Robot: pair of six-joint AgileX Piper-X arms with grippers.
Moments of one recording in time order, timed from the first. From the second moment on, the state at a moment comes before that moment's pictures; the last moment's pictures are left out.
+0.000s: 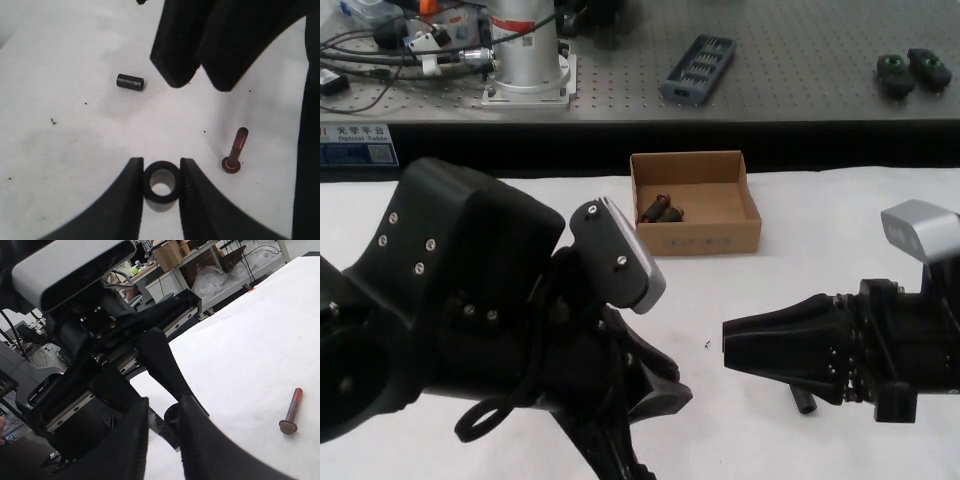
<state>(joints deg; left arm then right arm) -41.8 71.6 -44.2 21.2 23.4 18.5 29.7 74.5 -21.1 -38.7 -61.1 24.9</state>
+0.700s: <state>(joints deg) -41.8 71.5 -34.2 14.0 28.5 11.9 29.7 74.5 -21.1 -26.0 -54.7 18.9</state>
